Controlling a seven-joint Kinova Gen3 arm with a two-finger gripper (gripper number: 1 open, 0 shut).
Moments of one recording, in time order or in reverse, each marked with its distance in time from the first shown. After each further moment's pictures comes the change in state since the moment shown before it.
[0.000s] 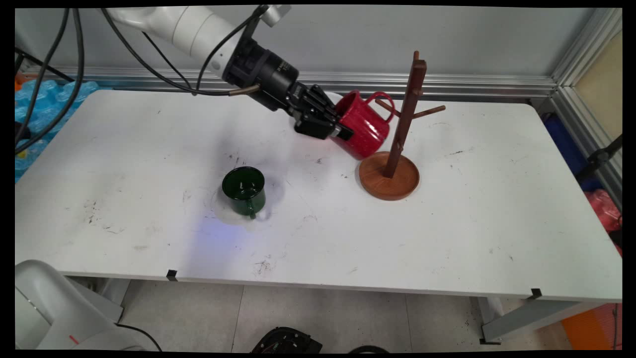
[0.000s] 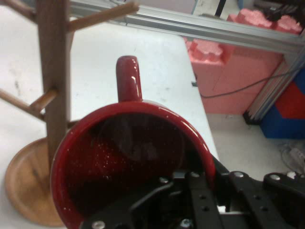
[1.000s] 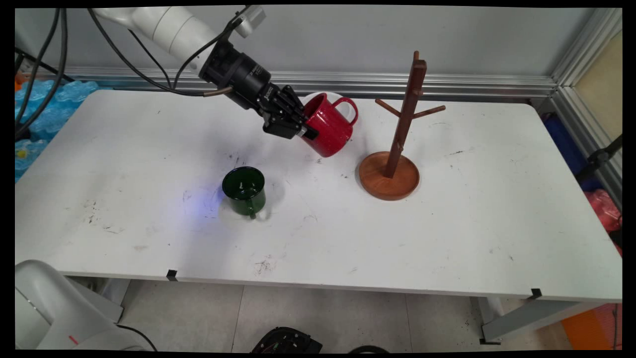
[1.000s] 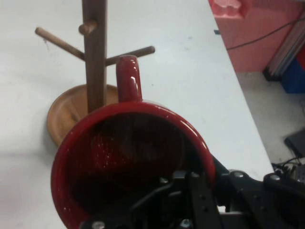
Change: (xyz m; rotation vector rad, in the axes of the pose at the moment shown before) arm -0.032 -0.029 -0.035 0.033 -0.098 0.069
